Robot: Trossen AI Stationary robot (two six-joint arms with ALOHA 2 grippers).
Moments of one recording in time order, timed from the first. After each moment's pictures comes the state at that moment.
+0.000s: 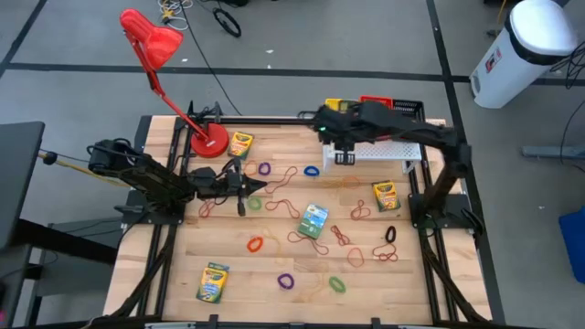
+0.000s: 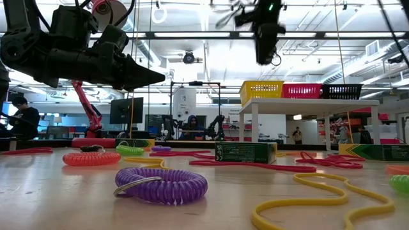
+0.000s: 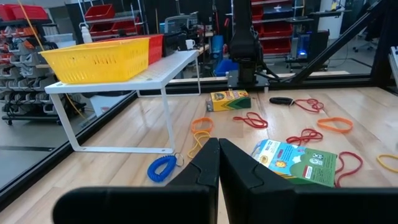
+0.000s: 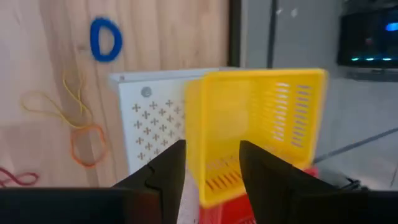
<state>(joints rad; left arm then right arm) 0.04 1.41 0.16 1.24 -0.15 0.12 -0.26 1.76 1.88 -1.43 0.46 -0.29</state>
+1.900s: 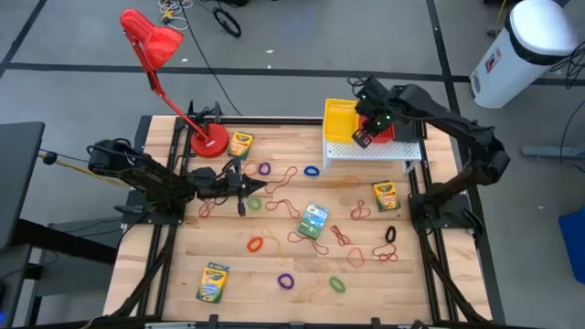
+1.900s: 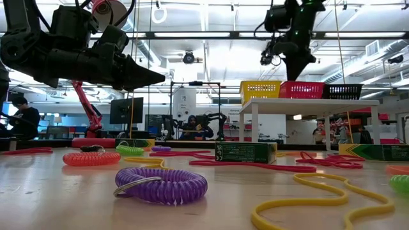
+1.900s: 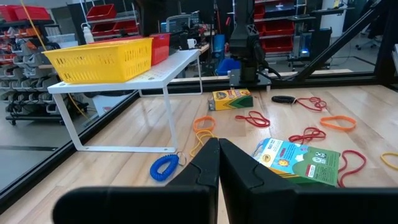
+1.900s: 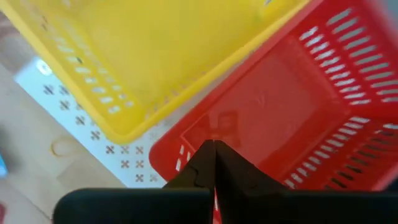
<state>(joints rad) 0.04 1.41 0.16 1.24 -0.16 0.13 -0.67 1.48 1.44 -1.21 0.11 0.06</state>
